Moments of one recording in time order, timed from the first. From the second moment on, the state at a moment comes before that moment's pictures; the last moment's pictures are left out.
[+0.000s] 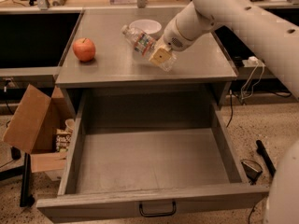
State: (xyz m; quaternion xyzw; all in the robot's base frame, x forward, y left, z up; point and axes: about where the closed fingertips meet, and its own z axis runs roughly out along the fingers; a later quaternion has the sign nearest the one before) arm 0.711 -0.058 0.885 -0.54 0.76 0.07 0.35
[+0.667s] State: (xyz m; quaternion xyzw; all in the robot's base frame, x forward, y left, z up) arm 0.743 -0.045 0.859 -0.54 0.77 0.11 0.32
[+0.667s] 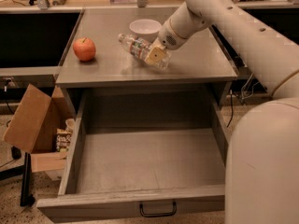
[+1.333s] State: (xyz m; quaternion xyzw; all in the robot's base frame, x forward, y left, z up) arm 0.750 -0.037 0.847 -0.55 0.77 0.13 0.29
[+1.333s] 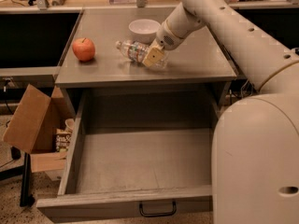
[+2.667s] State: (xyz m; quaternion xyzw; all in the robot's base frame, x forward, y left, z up) arm 0.766 -0.062 0.870 -0.51 0.78 0.16 0.34
